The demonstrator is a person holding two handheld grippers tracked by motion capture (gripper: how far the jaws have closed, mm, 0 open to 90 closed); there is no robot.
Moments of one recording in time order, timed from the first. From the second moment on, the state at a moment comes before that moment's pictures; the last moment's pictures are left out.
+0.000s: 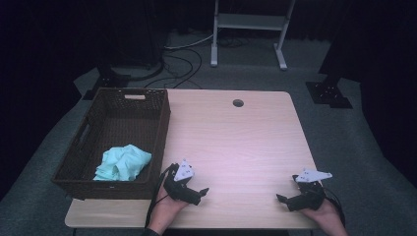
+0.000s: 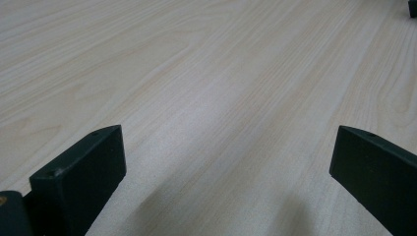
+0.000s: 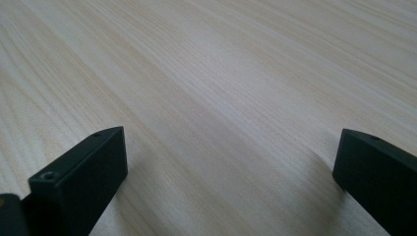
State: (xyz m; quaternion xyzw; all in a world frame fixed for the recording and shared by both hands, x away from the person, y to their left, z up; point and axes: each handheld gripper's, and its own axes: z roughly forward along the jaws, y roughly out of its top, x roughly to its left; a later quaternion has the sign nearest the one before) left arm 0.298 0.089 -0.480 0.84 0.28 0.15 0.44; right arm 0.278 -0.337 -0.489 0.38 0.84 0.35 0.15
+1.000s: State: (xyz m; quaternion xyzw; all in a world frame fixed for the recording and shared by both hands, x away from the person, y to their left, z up) left arm 0.295 0.095 -0.478 0.80 0.29 0.18 0.50; right arm 0.278 -0.337 -0.488 0.37 0.84 0.35 0.15
